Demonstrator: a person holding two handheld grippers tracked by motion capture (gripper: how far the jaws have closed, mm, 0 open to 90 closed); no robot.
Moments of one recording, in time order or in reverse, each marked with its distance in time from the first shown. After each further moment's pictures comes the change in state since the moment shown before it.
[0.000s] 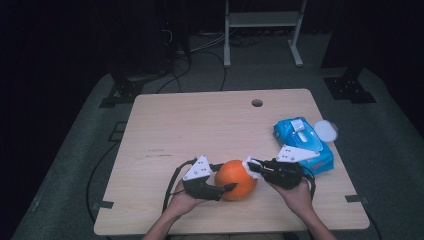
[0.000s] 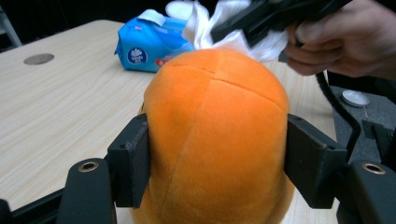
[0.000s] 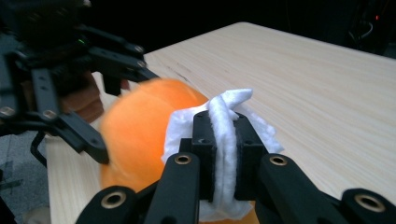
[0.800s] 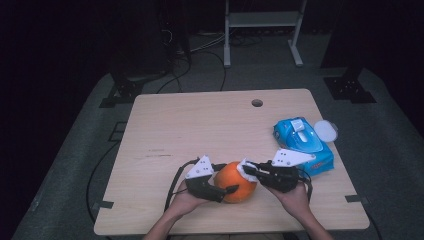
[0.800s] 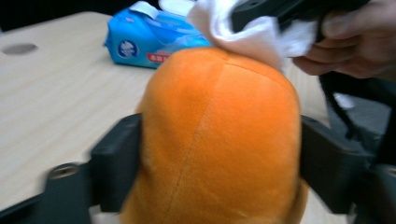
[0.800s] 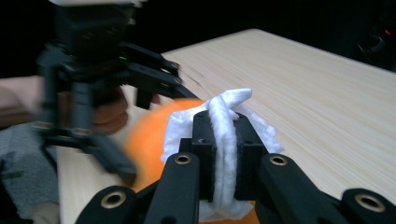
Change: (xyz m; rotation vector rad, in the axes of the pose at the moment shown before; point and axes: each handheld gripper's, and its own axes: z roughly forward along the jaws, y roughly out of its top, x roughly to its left) left arm 0.004 -0.003 0.006 -0.023 -0.012 -0.030; right arm 0.015 0.005 0.004 -0.010 0.042 -0.061
